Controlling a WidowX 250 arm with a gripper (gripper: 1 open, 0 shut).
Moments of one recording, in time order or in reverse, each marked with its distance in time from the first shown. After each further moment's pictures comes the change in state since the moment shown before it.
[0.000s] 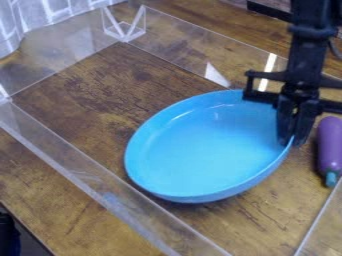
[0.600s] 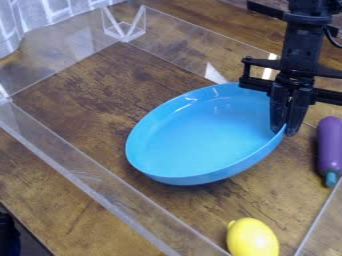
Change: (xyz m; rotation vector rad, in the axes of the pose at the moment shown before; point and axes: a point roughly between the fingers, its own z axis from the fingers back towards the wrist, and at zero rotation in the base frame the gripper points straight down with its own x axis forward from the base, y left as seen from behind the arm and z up) arm 0.004 0.011 0.004 0.028 0.021 -0.078
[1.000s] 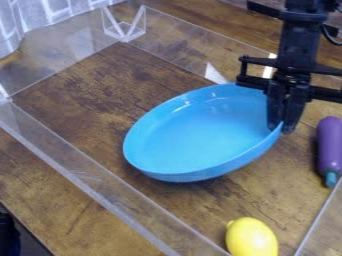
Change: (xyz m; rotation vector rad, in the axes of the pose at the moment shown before) arm 0.003 0.012 0.003 -0.021 0.013 0.015
